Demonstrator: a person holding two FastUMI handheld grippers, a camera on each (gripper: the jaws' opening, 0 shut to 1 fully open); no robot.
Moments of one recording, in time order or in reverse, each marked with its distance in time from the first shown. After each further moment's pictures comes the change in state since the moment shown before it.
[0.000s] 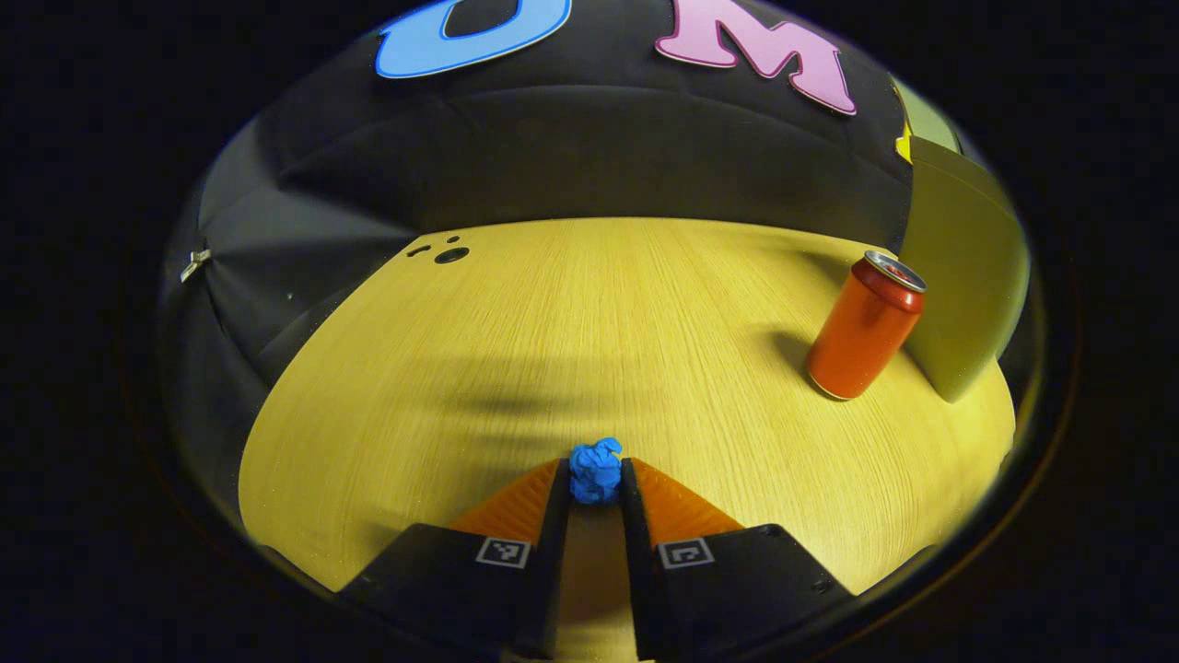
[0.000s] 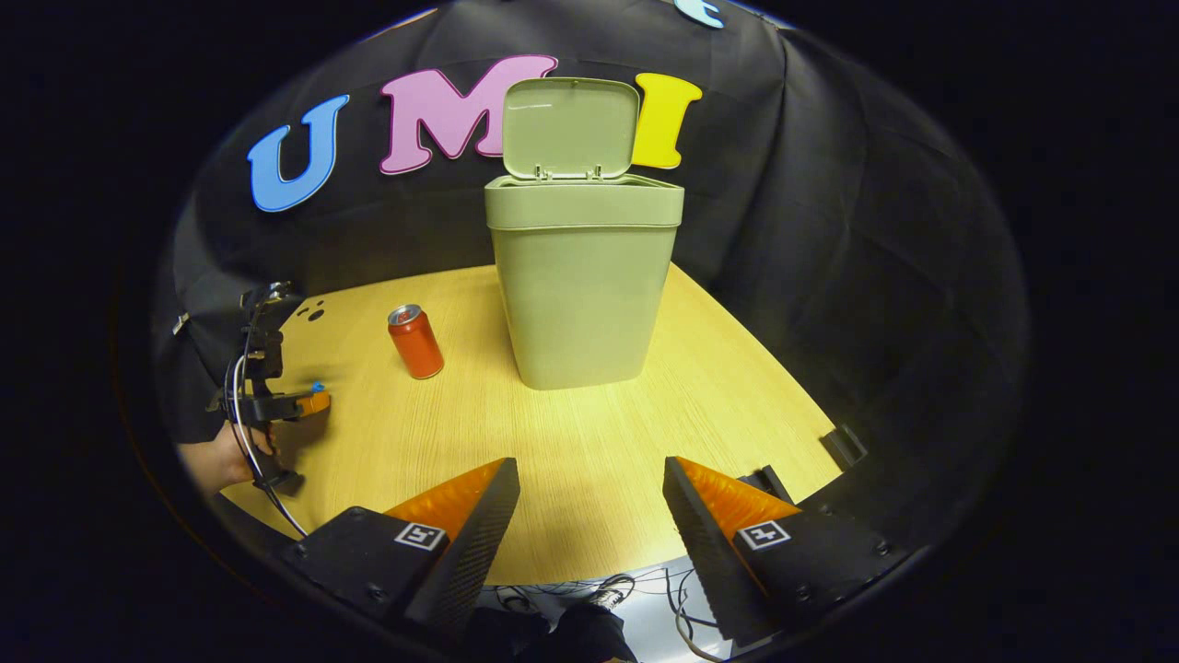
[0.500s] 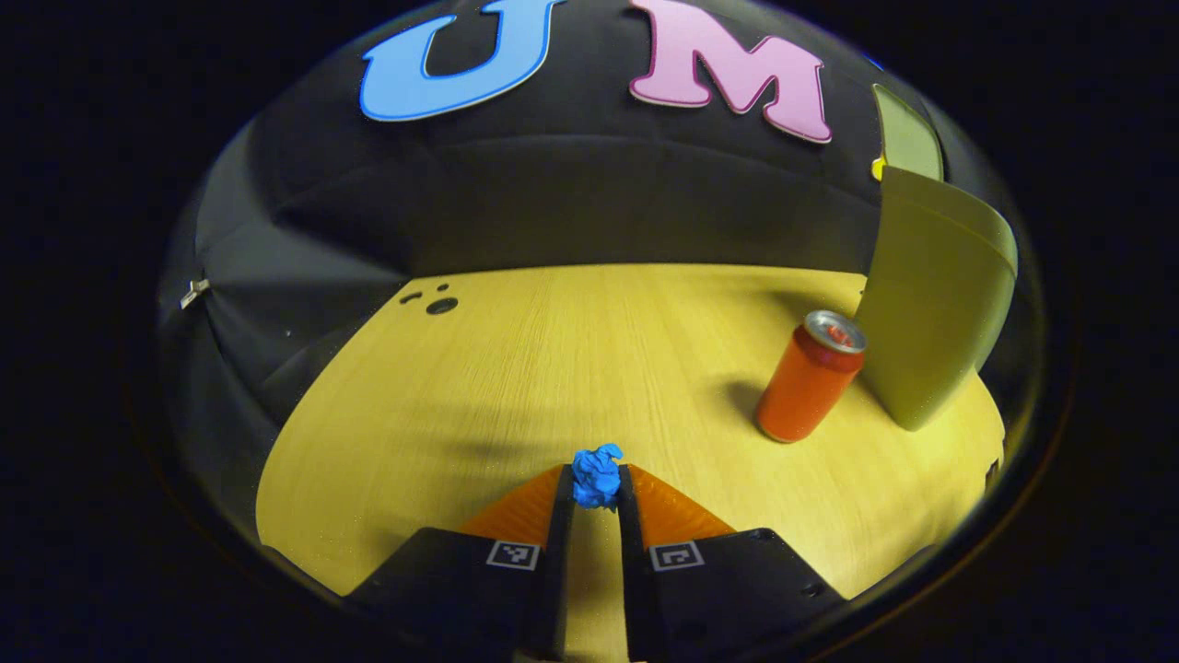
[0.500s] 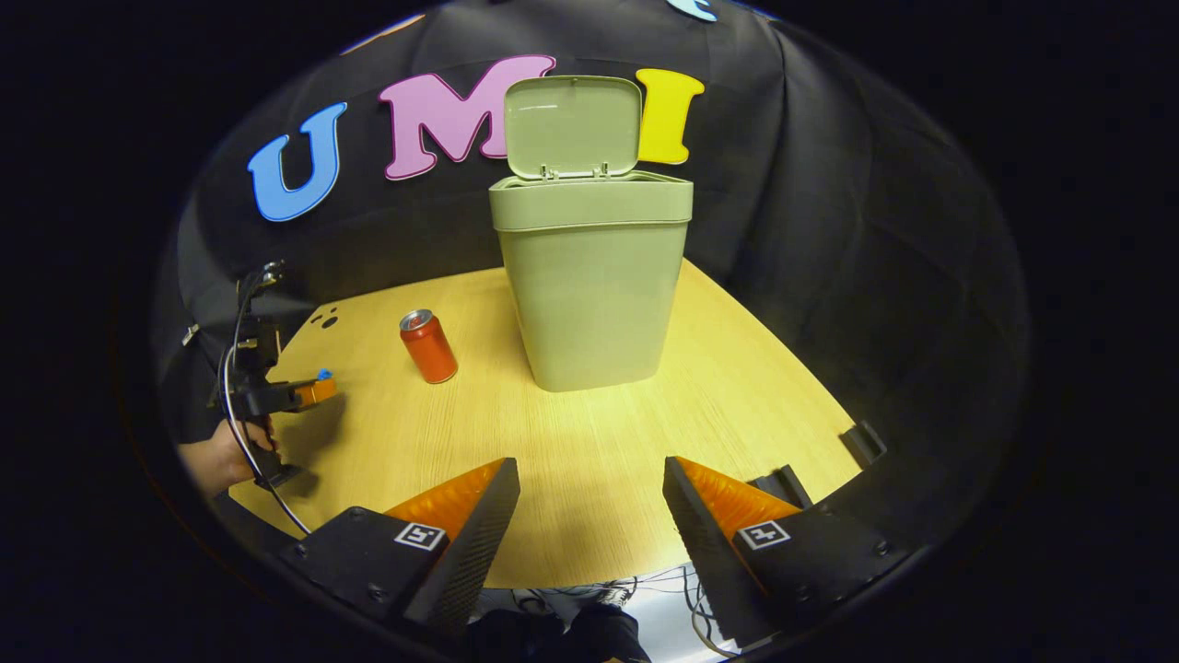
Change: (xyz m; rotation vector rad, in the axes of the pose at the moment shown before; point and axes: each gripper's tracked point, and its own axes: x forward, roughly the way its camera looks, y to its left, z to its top) left arm -0.046 -0.024 0.060 0.015 -0.132 -0.042; right arm 0.009 0.010 0.002 0.024 0.006 0.071
